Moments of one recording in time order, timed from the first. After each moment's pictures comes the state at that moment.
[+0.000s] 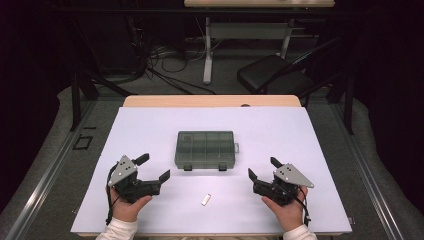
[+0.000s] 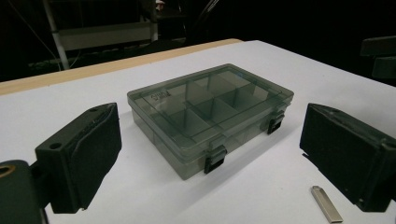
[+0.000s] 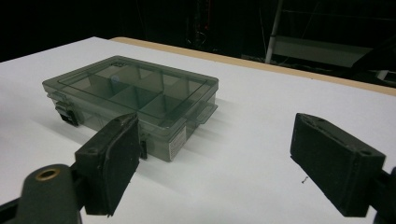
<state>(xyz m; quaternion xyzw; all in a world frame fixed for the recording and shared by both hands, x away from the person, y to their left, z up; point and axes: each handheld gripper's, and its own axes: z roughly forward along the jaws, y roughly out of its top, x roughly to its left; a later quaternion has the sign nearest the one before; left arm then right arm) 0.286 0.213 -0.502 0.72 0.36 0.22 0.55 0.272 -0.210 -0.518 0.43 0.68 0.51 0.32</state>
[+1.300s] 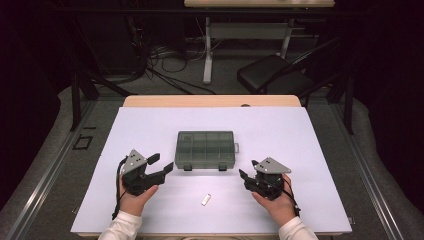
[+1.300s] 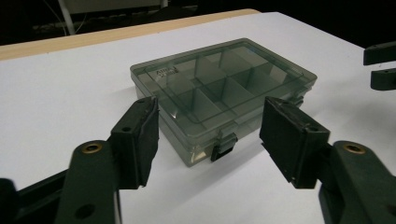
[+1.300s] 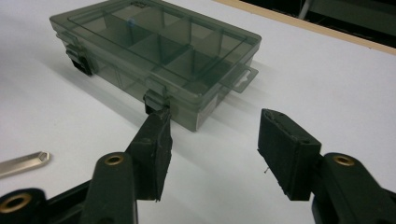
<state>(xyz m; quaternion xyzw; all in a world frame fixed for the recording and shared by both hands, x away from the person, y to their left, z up) 0.307 0.196 -0.501 0.74 0.41 0.19 0.50 0.295 -0.181 -0.521 0.40 0.77 0.43 0.26</state>
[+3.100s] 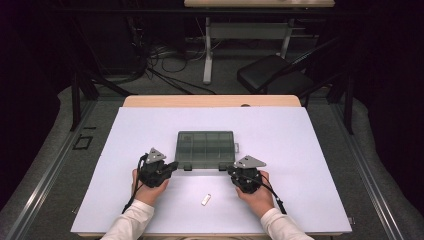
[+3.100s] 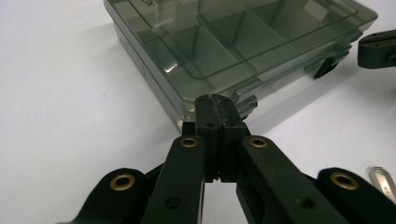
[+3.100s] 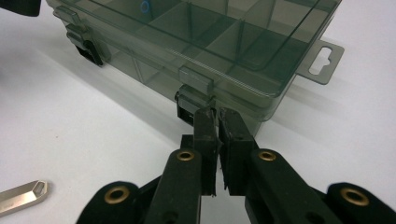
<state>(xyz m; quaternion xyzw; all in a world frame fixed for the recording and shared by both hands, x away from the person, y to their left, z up) 0.336 0.167 -0.536 0.79 0.44 0.14 0.40 0.324 -0.136 -0.559 0.42 0.78 0.42 0.21</state>
